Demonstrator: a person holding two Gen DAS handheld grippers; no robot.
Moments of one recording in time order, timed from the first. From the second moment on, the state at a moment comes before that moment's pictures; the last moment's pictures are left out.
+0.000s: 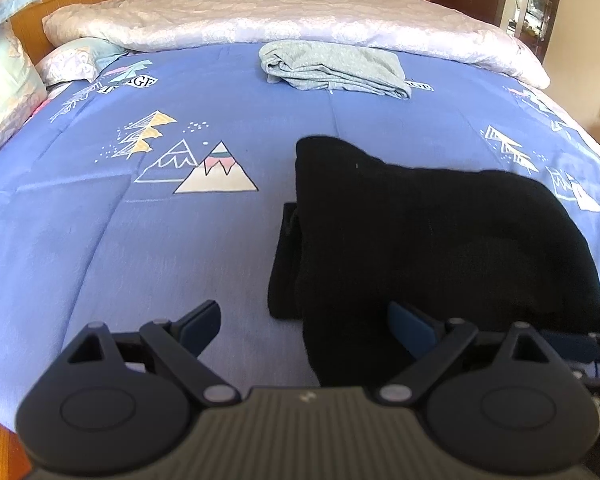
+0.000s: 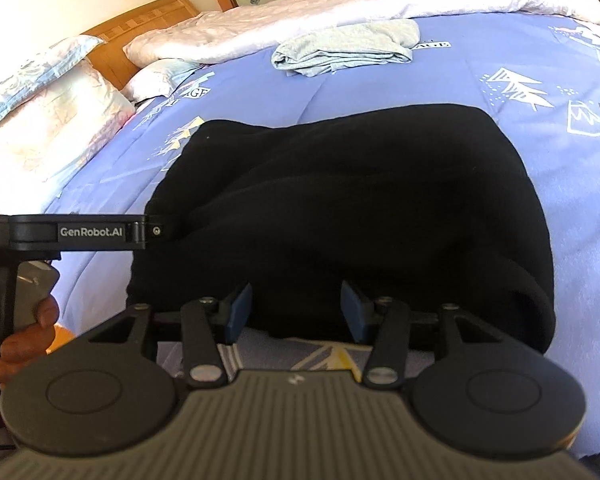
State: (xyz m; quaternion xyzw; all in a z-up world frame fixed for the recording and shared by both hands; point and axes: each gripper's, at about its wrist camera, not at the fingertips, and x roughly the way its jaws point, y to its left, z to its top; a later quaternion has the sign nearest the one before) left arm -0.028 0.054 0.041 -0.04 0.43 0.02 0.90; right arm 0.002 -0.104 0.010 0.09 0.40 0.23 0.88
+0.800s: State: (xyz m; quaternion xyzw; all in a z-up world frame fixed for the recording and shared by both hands) left arm -0.055 0.076 0.038 -0.09 0.46 -0.01 0.88; right arm -0.023 -0.175 0.036 0.20 0.38 0.17 0.89
